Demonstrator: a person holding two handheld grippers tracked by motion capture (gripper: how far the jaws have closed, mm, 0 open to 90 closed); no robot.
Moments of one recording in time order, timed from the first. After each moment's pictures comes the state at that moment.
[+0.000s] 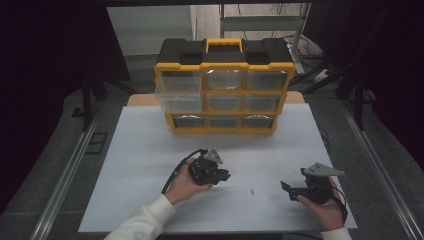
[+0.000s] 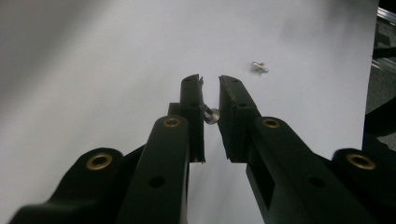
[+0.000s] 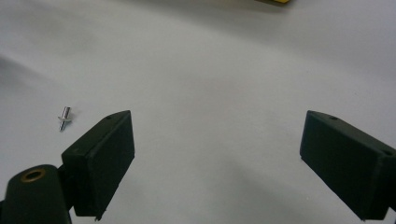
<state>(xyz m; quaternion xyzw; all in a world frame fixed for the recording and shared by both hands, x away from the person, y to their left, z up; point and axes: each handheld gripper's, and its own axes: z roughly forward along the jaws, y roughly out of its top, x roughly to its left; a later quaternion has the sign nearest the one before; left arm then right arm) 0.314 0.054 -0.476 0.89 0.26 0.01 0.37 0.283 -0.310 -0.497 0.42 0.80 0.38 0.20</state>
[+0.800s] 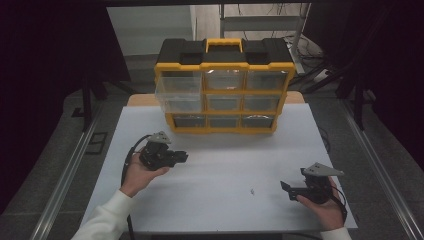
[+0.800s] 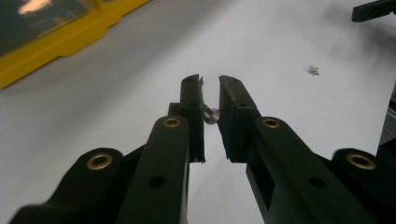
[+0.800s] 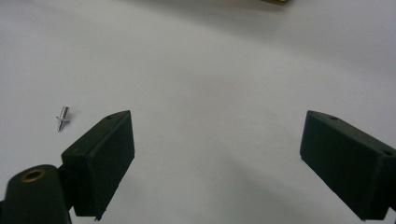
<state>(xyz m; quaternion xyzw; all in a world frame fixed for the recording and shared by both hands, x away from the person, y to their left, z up) 0.320 0.175 -0.446 0.84 0.35 0.05 0.40 0.283 -0.309 -0.498 0.42 0.80 0.37 0.20</state>
